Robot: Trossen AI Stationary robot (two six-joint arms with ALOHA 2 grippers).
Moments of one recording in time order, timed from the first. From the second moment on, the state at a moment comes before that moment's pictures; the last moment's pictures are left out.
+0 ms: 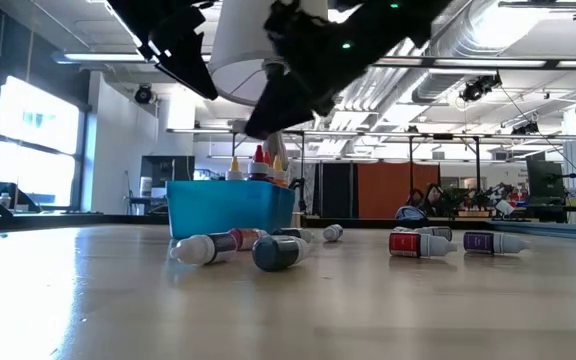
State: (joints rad) left arm -0.22 1.31 1.01 -0.61 -0.75 -0.35; right arm 0.09 1.82 1.18 0.02 0.25 0.00
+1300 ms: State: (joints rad) left arm -0.41 1.32 0.97 -0.56 -0.64 -0.54; right arm 0.18 1.81 1.52 -0.86 0.34 0.23
